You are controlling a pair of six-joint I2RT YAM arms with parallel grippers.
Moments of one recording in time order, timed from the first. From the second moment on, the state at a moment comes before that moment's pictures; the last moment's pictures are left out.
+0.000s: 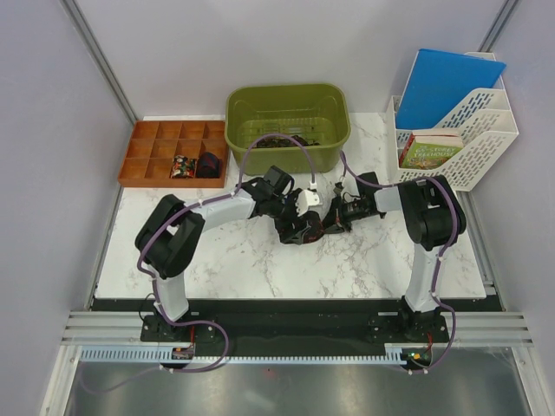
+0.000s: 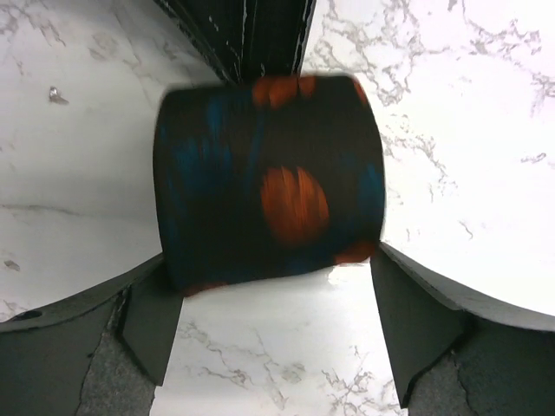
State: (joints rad) left arm -0.70 1.87 1.21 -0.35 0.54 0.55; right arm 0.21 2.03 0.97 -0.14 -1.00 0.52
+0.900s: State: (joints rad) left arm -0.70 1.94 1.25 -0.31 0.58 0.52; right arm 0.20 1.97 1.00 -0.22 -0.91 0.45
